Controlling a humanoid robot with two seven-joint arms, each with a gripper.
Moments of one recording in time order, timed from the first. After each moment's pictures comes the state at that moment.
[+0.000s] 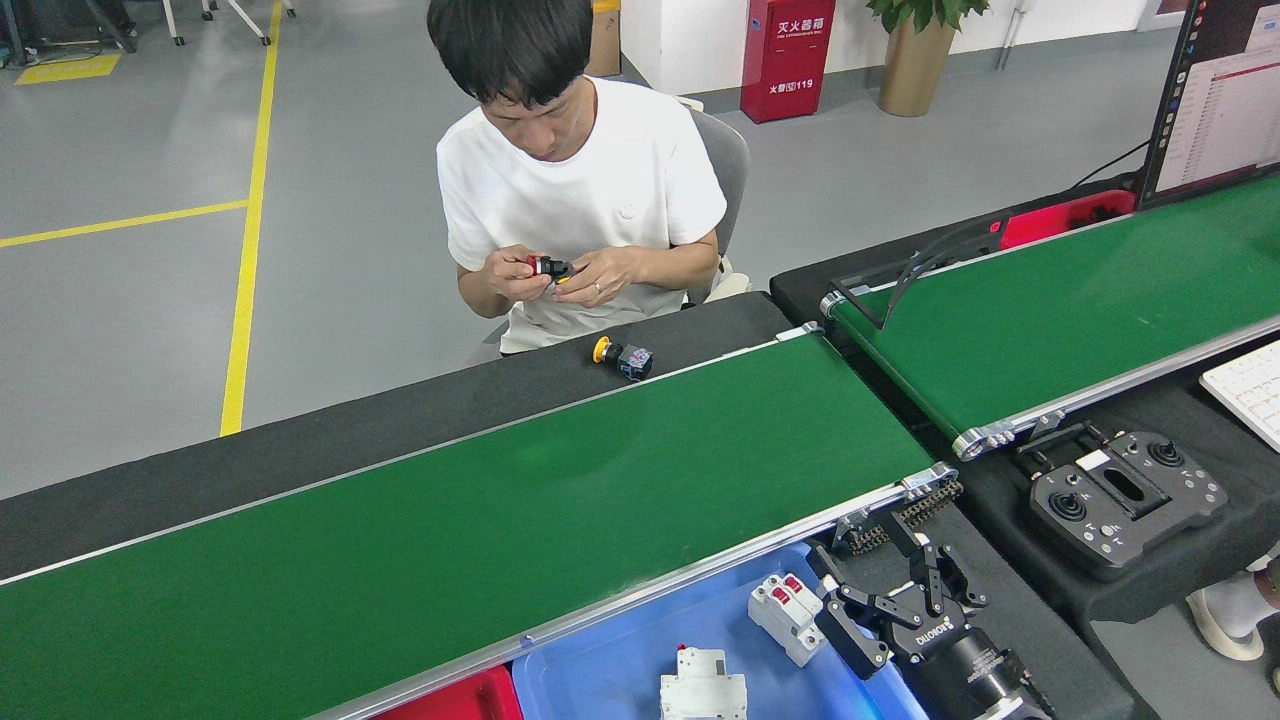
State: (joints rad) left arm -0.25 0.76 0.28 -0.37 -1.29 -0.45 0.31; right arm 0.04 0.00 -0.05 -1.56 1.21 -0.53 -0.04
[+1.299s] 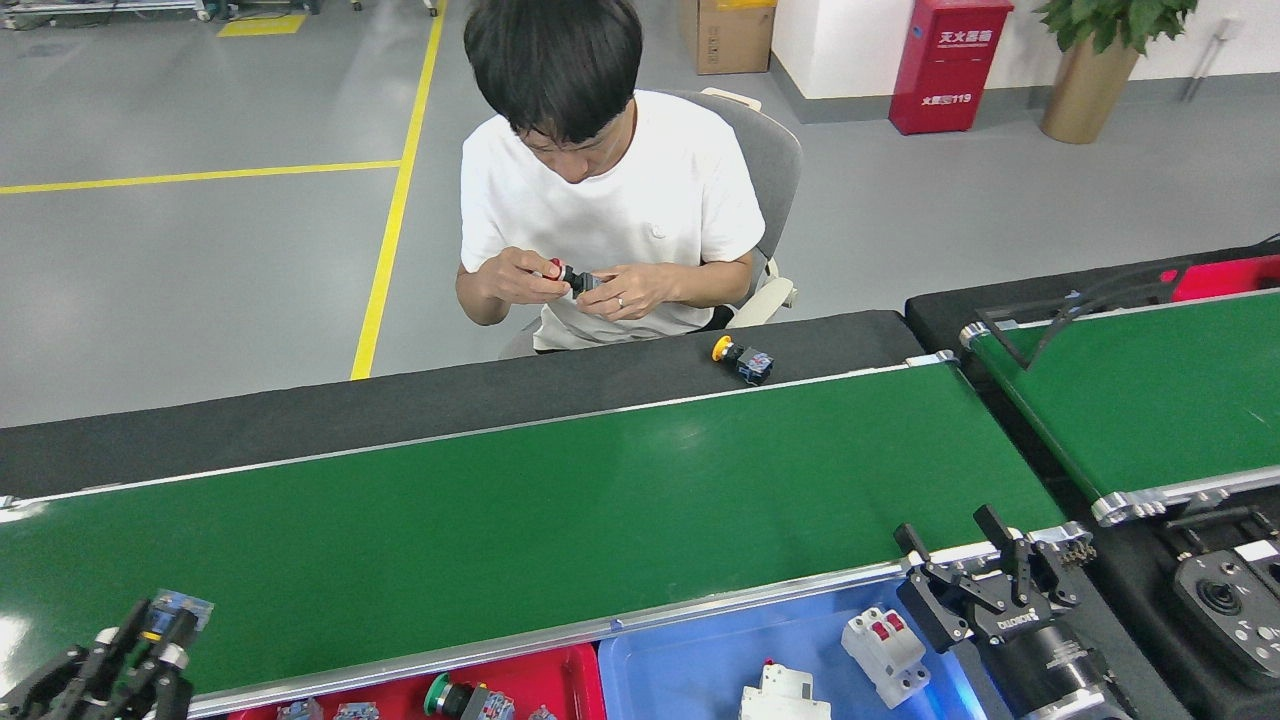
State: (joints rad) left arm 0.42 0.34 0.22 -1.75 -1.37 -0.50 0.31; right arm 0.05 -0.01 -0.28 -1.54 1.20 -0.52 -0.01
